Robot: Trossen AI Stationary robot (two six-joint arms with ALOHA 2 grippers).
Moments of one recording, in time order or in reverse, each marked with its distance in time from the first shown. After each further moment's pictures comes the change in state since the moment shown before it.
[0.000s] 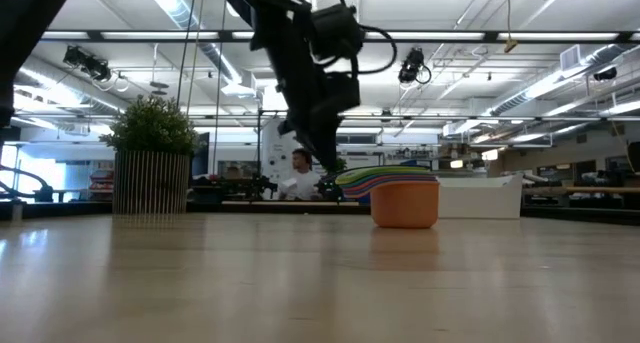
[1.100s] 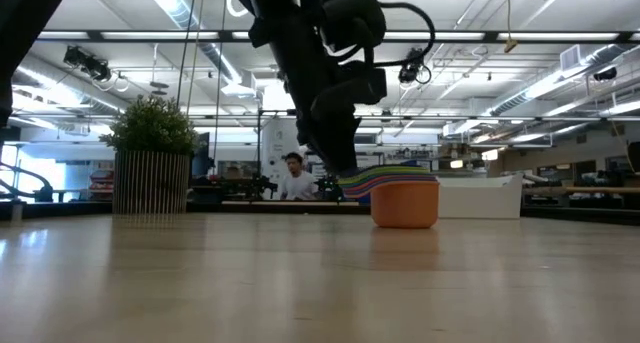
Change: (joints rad) left arm -0.178 0.062 0.000 0.052 0.094 0.044; right arm 0.000 0.000 0.000 0.058 -0.024 -0.016
